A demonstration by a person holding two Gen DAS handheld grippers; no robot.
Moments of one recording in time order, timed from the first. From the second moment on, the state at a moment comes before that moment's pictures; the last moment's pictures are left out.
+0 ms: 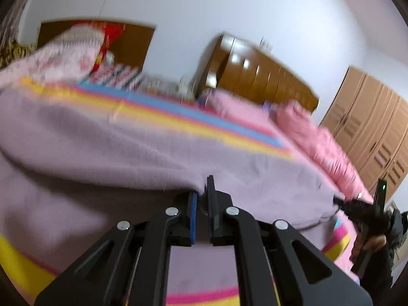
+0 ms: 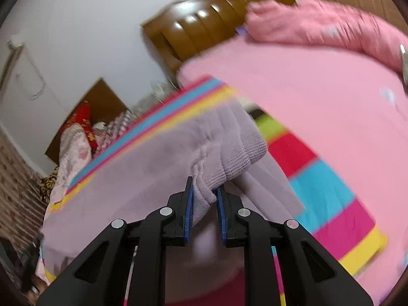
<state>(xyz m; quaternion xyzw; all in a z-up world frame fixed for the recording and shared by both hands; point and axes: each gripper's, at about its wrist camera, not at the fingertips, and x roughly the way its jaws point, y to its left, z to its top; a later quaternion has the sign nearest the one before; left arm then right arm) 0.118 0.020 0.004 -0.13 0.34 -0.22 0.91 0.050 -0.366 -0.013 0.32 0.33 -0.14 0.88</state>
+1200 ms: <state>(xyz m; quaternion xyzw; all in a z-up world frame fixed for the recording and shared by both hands) 0.117 0.045 -0.030 -0.18 0.39 -0.21 0.88 0.012 -0.350 -0.016 0.40 0.30 -0.08 0.86</state>
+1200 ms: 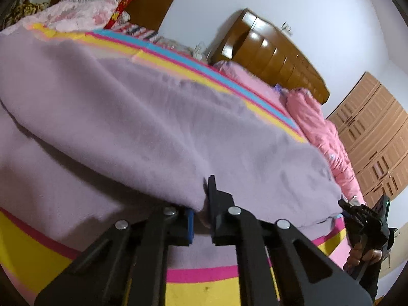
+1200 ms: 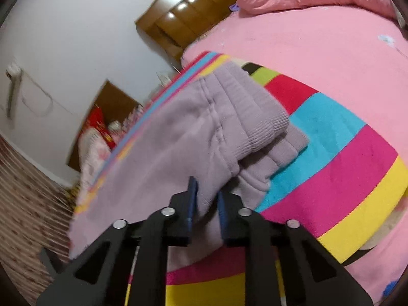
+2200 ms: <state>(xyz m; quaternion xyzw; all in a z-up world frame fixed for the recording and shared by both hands) 0.099 0.044 -0.046 -0.13 0.40 -0.19 0.89 0.000 -0.351 -0.034 0.36 0.32 -0.09 0.87</state>
